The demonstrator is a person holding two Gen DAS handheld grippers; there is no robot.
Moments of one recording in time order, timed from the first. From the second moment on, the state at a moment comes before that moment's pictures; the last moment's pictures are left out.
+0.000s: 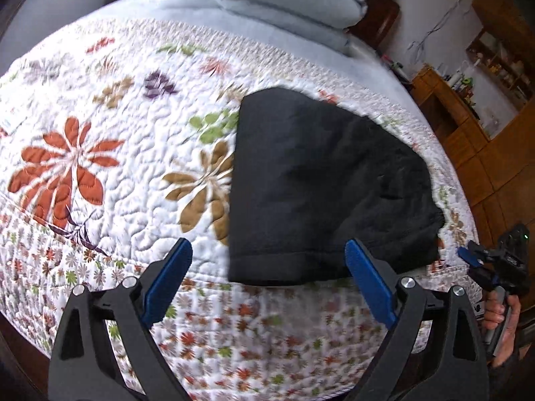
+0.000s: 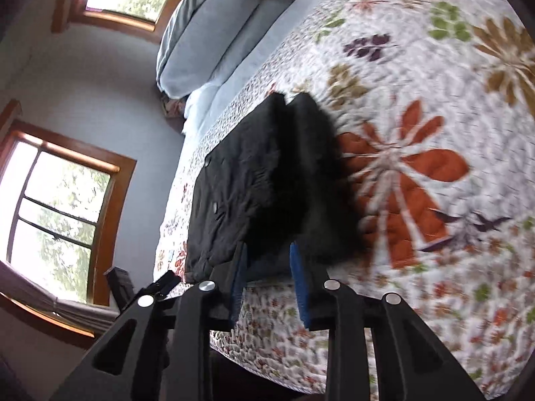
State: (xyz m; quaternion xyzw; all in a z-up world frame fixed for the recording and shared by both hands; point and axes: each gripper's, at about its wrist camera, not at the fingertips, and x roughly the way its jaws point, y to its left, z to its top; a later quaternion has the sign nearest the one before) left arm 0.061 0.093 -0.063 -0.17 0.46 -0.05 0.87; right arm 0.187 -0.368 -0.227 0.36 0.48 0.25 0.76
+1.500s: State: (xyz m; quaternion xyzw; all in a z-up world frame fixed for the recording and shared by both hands) left arm -0.074 0.009 0.094 -0.06 0.35 -0.05 0.93; right arm 0.035 -0.245 -0.059 0.02 0.33 0.01 0.94
